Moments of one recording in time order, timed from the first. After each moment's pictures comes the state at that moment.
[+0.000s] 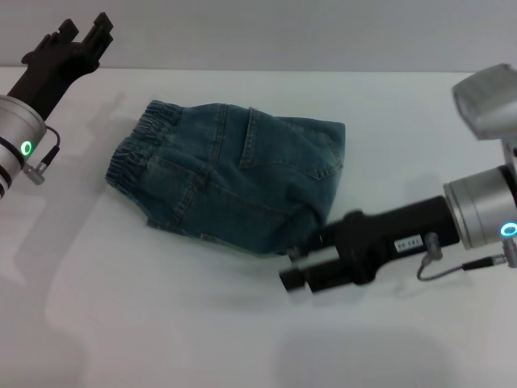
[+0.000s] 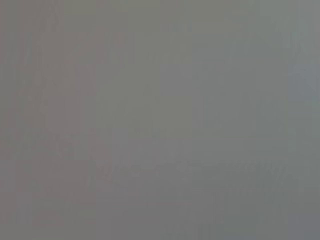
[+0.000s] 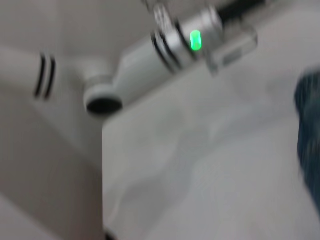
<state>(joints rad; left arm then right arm) -0.71 -2.06 -0.07 0.10 1.64 1.08 -0.80 0.70 2.06 -1.05 -0.61 -1.97 -1.62 1.76</state>
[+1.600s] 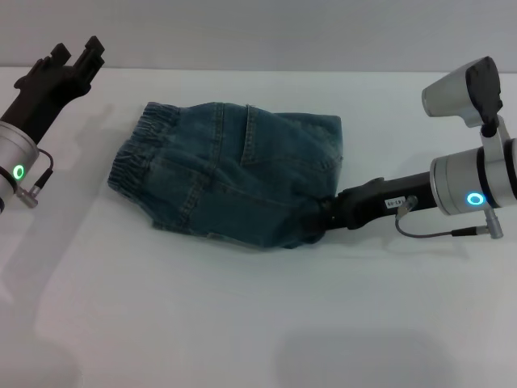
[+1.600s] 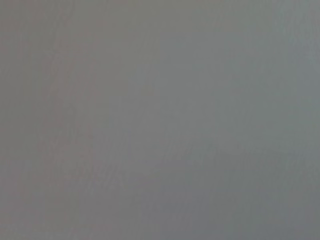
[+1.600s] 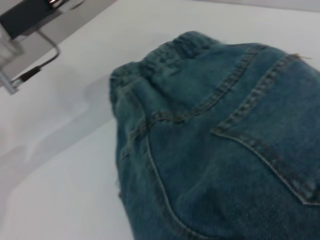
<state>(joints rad) -0.66 -2.06 -0.07 0.08 1.64 1.09 -0.80 0.74 2.07 -1.04 -0.56 -2.11 -1.20 1.93</state>
